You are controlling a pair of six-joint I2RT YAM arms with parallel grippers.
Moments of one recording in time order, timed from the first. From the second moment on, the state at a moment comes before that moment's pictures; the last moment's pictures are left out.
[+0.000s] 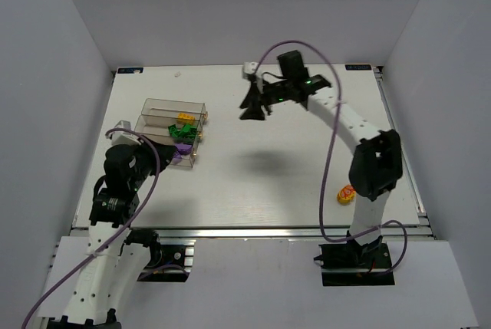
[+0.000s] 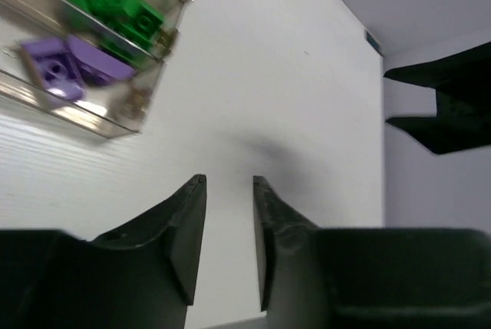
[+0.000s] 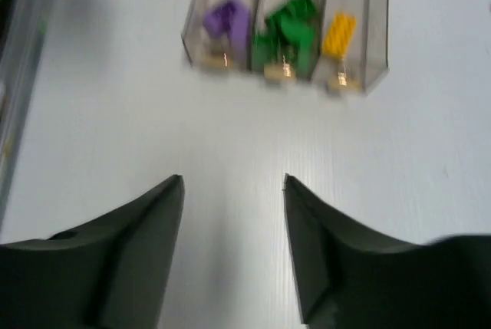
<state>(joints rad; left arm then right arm) -0.11 0.57 0.70 -0.47 0.09 -0.78 0.56 1.92 1.74 -0.44 -0.97 -0.53</state>
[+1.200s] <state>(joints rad) -0.12 0.48 0.52 -0.31 0.33 -0.77 -0.11 1.38 0.75 -1.06 -0.31 -1.97</state>
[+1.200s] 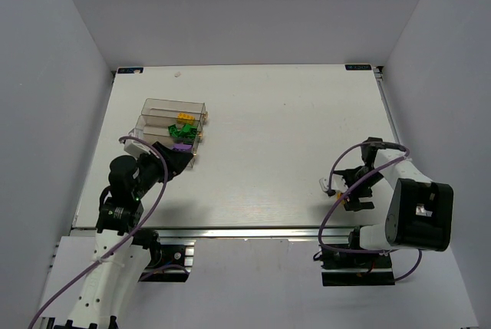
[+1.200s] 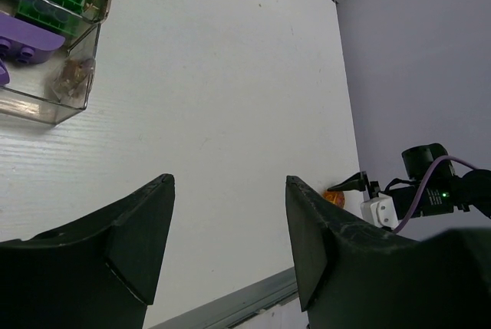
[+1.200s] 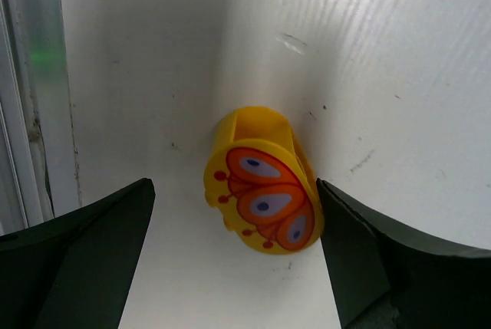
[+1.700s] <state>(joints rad) -0.12 0.46 0.49 -0.33 0.32 -0.79 -0.08 1.36 0.80 -1.04 -0.40 -1.98</state>
